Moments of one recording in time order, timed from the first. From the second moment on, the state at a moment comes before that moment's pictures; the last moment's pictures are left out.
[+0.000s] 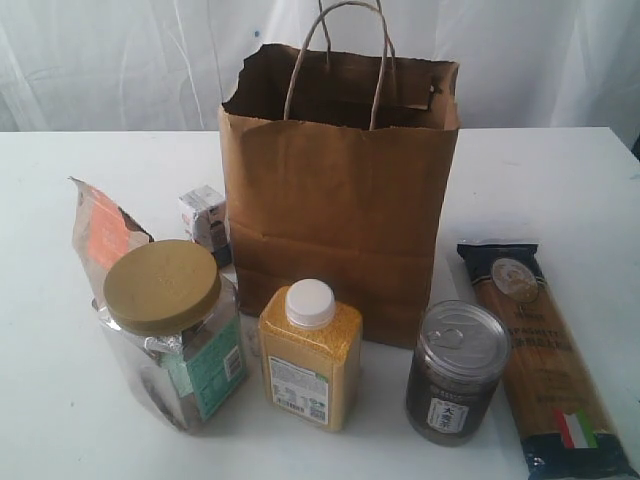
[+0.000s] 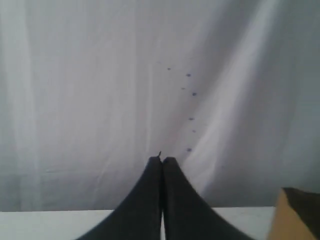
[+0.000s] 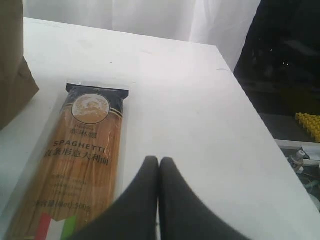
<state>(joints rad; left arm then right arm) 0.03 0.70 -0.76 1.65 -0.21 -1.78 -0.03 0.01 -0.01 -0.11 0.35 -0.02</state>
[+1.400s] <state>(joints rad) 0.01 0.71 -0.75 -0.11 -0.06 0.05 -0.03 0.01 -0.01 -0.11 0.35 -0.02</state>
